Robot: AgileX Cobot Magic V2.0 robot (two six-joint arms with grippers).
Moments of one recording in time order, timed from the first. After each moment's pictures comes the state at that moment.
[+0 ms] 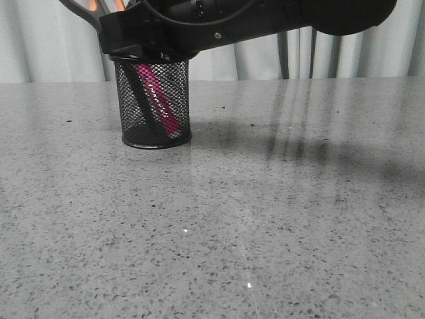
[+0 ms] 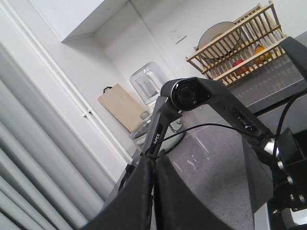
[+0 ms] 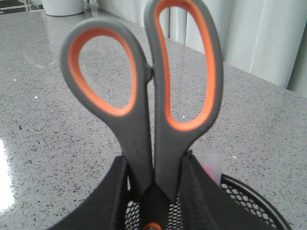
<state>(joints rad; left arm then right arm) -0.56 0.24 -0.93 -0.97 0.90 1.31 0.55 1.82 -1.16 -0.84 -0.56 0.65</state>
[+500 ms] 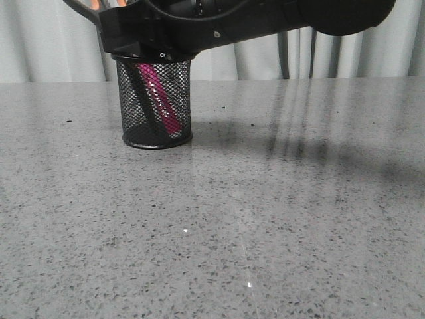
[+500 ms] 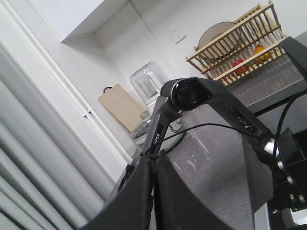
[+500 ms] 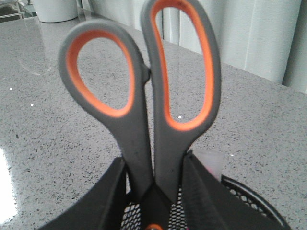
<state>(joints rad) -0.56 0.24 -0.93 -0.97 0.90 1.31 0.55 1.82 -1.16 -0.80 -0.55 0.65</state>
